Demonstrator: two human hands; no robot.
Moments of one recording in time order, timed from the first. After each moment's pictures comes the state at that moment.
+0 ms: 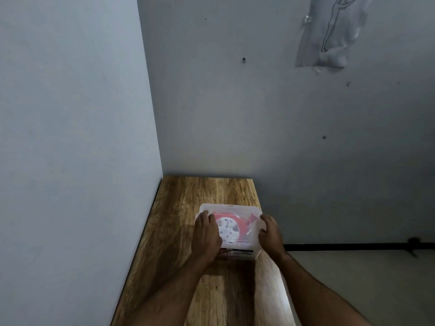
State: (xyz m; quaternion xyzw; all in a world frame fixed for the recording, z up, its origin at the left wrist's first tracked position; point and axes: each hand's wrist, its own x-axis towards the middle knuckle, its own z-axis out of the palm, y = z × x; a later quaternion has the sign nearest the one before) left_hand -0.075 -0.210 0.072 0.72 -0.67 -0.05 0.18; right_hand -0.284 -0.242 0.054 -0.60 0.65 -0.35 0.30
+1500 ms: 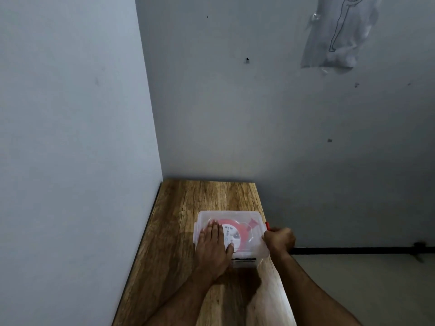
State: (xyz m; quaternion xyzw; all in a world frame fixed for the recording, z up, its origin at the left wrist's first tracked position) left_hand -0.073 -0.221 0.014 0.67 -0.73 0.00 0.16; right_hand -0.270 -0.268 0.073 -0.37 0.79 -0.39 0.30
